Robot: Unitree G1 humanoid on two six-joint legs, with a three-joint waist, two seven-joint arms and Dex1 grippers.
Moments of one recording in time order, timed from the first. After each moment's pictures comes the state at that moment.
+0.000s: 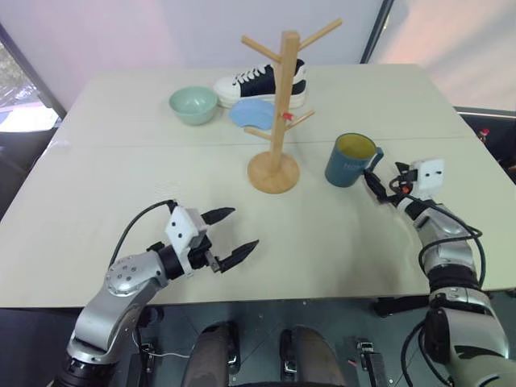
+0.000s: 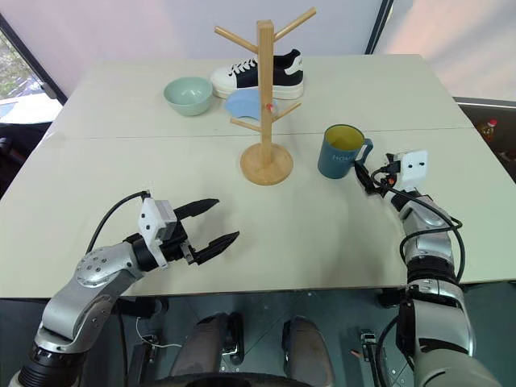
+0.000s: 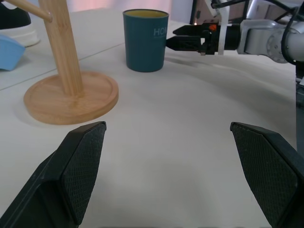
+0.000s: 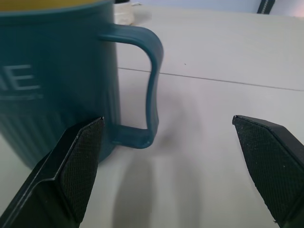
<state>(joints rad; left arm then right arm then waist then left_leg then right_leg) -0.01 0.50 -0.06 -0.52 -0.45 0.36 -0.69 -0.61 -0.53 -0.28 0.83 0.25 -0.18 0.60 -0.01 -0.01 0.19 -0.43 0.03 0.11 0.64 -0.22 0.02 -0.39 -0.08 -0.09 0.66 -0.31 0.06</state>
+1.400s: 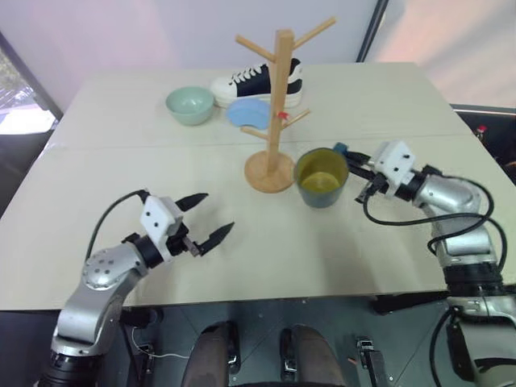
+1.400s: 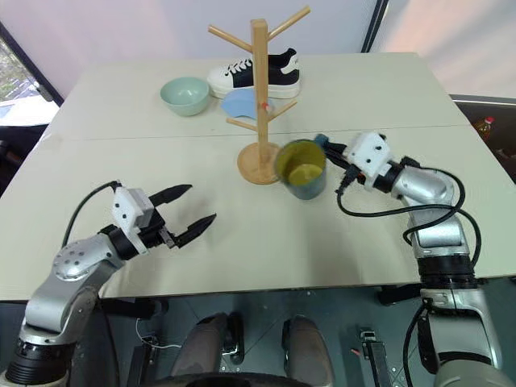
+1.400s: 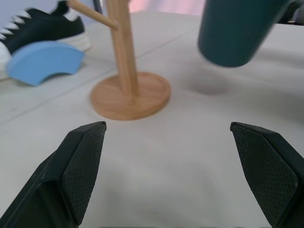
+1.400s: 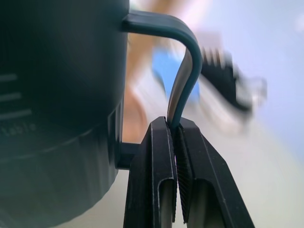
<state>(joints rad) -0.04 0.54 0.08 -0.44 -0.42 0.28 -0.69 -0.51 -0.69 -0.03 -0.06 0.12 -0.01 0.85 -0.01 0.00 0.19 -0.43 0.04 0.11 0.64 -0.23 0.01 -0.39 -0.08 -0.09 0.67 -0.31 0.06</state>
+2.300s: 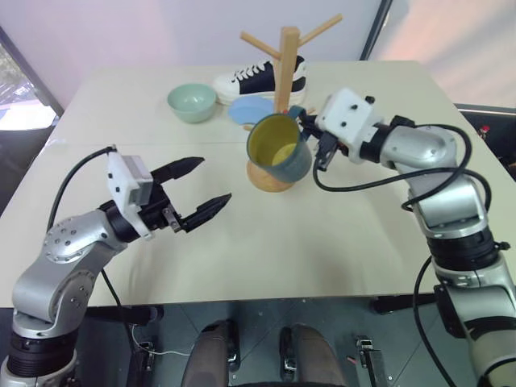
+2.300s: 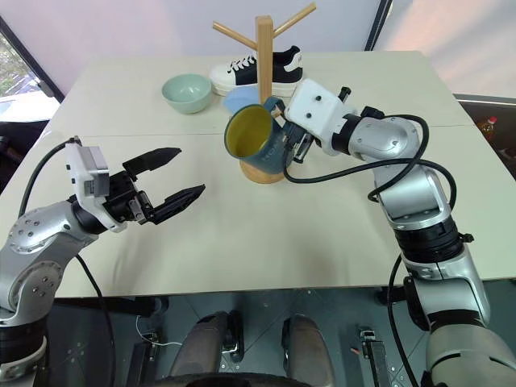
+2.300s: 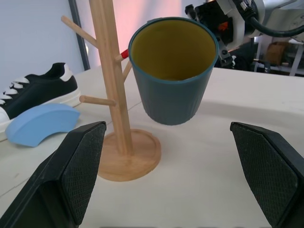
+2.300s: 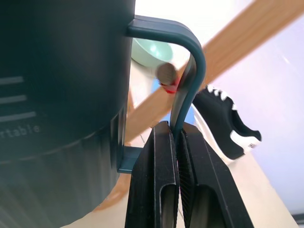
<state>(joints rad) -0.18 0.65 0.21 -0.56 -0.71 0.47 -0.71 -0.82 -0.63 0.19 -0.18 -0.04 0.49 0.73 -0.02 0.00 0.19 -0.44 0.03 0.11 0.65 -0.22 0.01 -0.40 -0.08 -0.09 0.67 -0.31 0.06</state>
